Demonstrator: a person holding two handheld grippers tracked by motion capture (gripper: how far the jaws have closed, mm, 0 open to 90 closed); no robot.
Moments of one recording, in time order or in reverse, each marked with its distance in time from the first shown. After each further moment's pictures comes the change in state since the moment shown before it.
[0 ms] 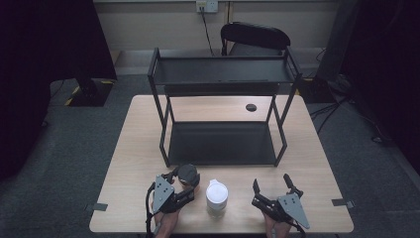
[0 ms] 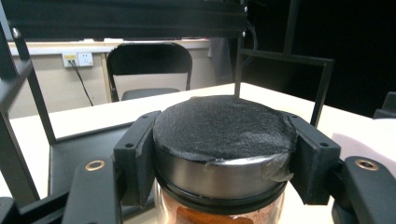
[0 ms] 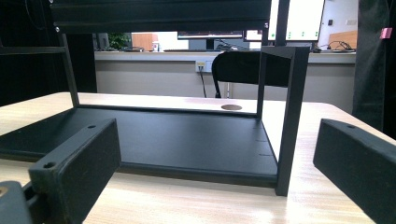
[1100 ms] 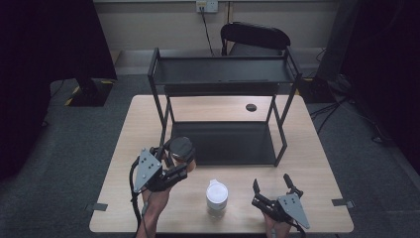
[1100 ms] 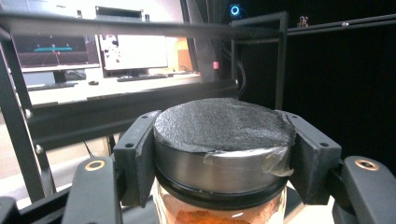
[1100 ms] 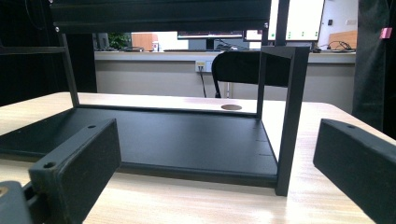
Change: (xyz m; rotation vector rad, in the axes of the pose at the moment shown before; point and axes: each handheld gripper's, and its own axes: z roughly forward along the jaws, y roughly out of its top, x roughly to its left) left arm 0.026 0.093 0.005 -0.110 -0.050 0.052; right arm 0.000 0.000 0.000 0.000 -0.001 0.000
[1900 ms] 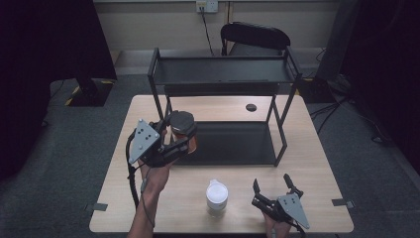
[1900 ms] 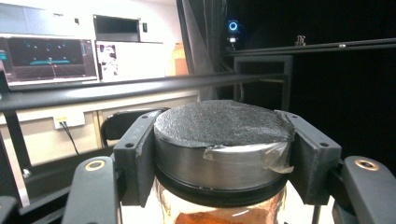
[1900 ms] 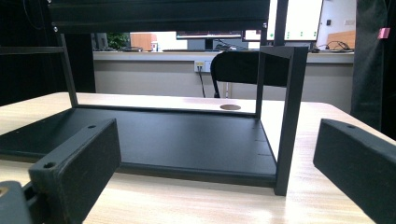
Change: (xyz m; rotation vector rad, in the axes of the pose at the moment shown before) left arm 0.017 0.055 0.030 -0.023 -0.012 -0.016; right arm 0.001 0.000 0.000 0.000 -0.005 -0.001
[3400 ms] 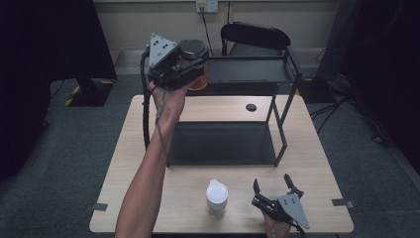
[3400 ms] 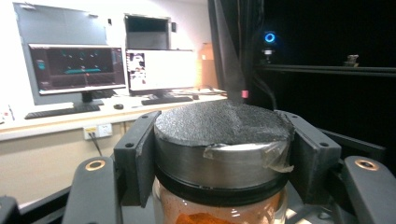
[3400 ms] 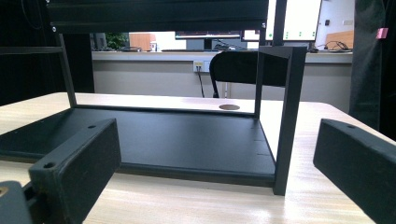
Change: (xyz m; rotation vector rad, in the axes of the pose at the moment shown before) left arm 0.022 0.106 0.121 0.029 0.134 -0.020; right arm 0.001 0.000 0.000 0.000 -0.005 -0.001
